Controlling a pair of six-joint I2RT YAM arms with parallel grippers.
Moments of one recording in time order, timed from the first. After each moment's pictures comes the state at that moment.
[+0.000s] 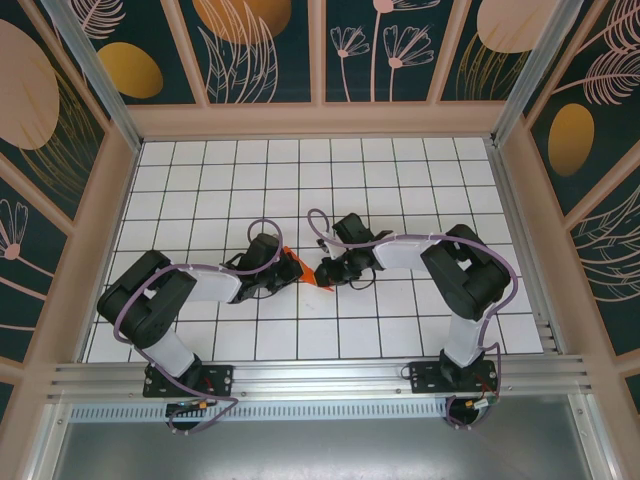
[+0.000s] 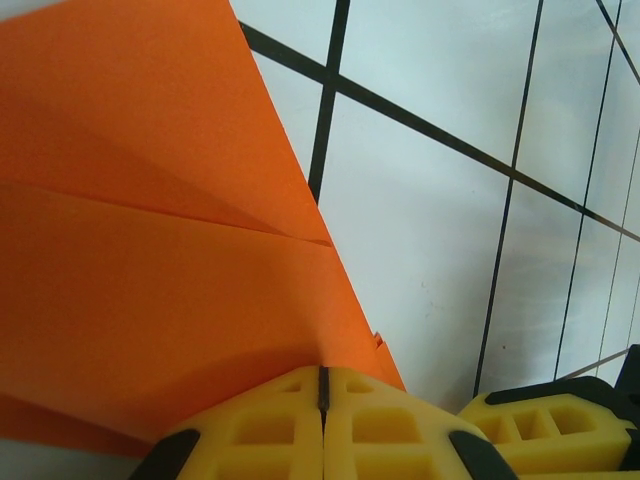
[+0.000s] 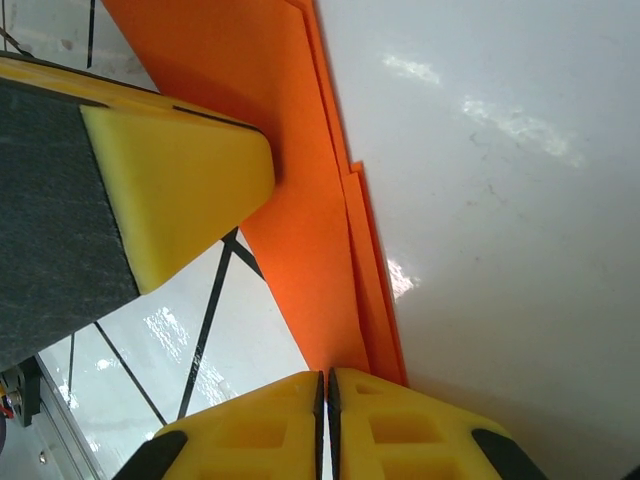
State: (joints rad) left arm -0.64 1.64 0.55 0.30 0.21 -1.07; right arm 0.71 1.83 0.93 -0.21 -0.57 0.41
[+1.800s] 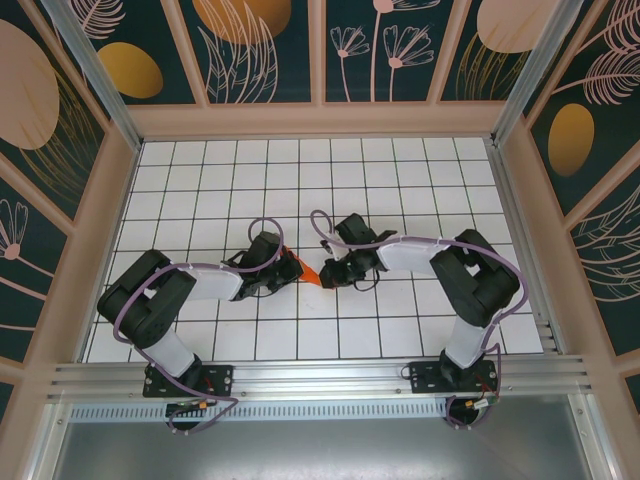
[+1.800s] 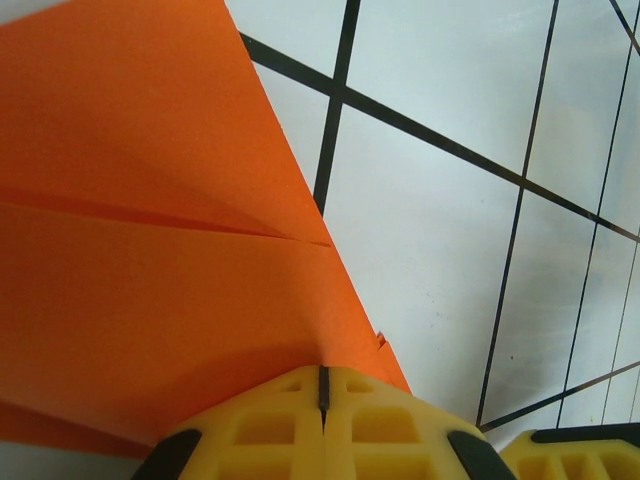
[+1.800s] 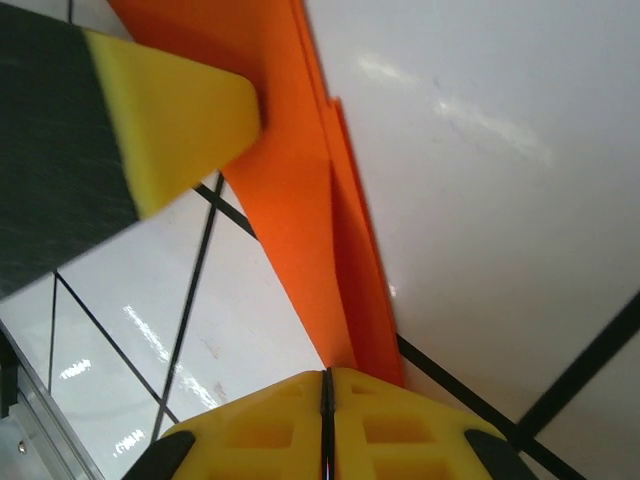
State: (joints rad) left arm -0.65 1.65 0.58 0.24 0.19 -1.07; right arm 0.72 1.77 0.93 -0.30 -0.52 0.39
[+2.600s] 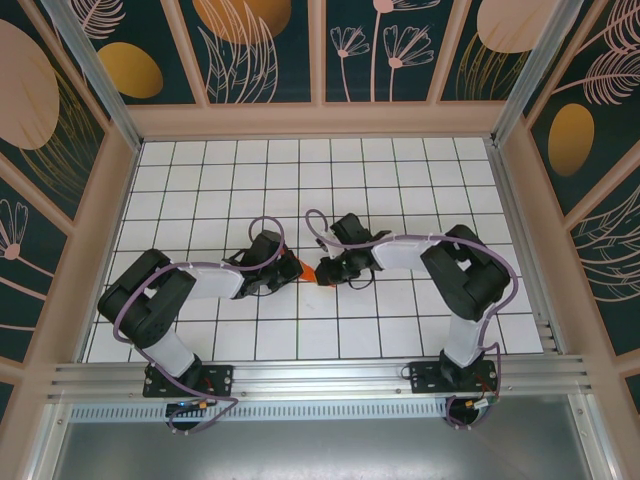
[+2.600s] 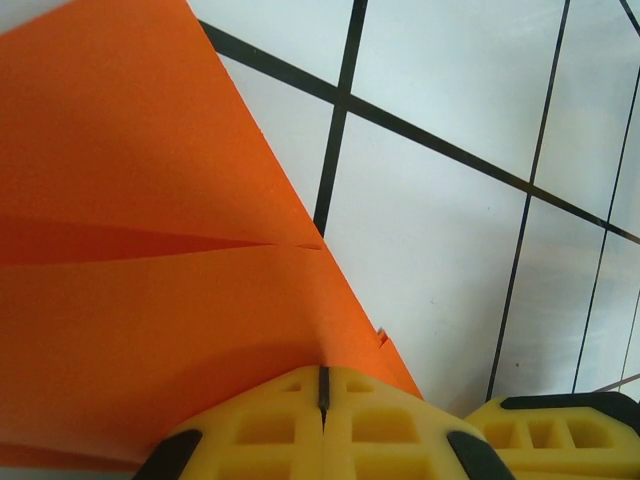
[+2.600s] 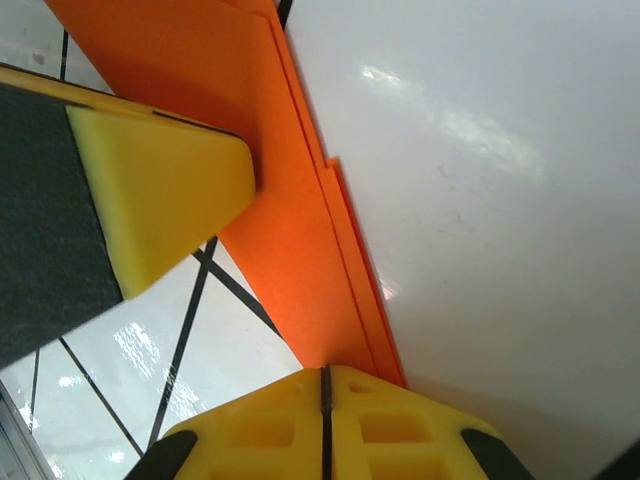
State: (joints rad) left arm -0.65 1.65 0.61 0.20 0.18 -1.07; right arm 0.72 1.82 0.93 -0.21 -0.50 0.39
